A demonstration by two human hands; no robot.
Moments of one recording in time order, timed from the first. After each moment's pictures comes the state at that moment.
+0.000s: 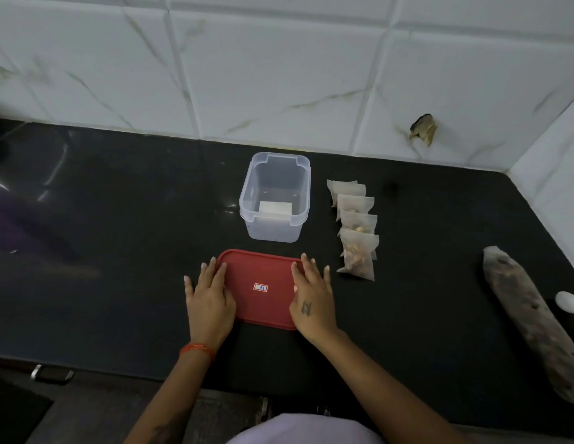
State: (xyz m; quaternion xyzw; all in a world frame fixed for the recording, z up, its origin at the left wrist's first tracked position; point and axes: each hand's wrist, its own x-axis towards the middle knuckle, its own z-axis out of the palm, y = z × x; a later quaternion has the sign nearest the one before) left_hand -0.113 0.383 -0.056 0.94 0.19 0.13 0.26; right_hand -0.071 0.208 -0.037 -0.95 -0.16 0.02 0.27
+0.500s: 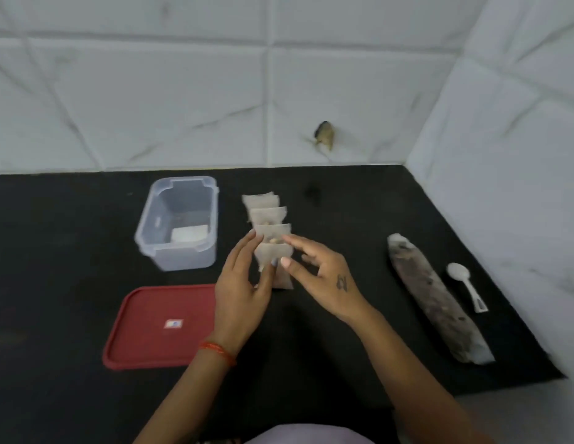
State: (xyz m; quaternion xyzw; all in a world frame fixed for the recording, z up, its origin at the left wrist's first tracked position) left_hand -0.061 0.221 0.034 0.84 -0.05 0.21 0.49; right_hand -0.050 0.067 0.071 -0.84 -0.14 0.00 0.53
